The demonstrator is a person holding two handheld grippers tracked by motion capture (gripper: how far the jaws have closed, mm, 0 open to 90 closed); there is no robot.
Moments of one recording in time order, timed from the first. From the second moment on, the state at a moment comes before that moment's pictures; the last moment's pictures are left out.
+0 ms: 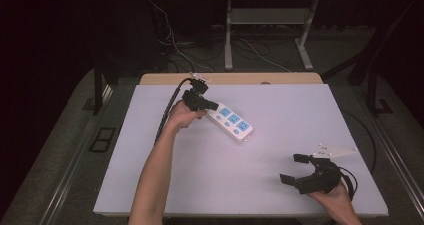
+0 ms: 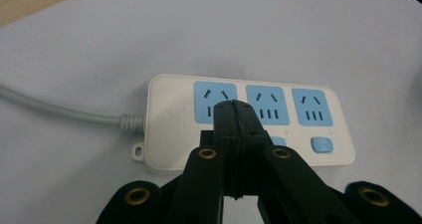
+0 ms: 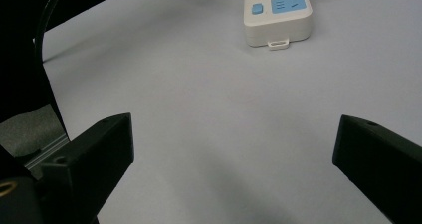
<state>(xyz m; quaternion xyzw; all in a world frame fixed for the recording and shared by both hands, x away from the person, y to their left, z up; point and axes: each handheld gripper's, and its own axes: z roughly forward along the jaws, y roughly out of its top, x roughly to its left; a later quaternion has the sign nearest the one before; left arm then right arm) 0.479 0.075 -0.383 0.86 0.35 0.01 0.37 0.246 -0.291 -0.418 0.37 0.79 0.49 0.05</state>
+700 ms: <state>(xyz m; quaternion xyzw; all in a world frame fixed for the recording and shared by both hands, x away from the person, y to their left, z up) 0.483 0.066 -0.401 0.87 0.35 0.00 0.35 0.246 -0.291 -0.418 0.37 0.79 0.48 0.05</state>
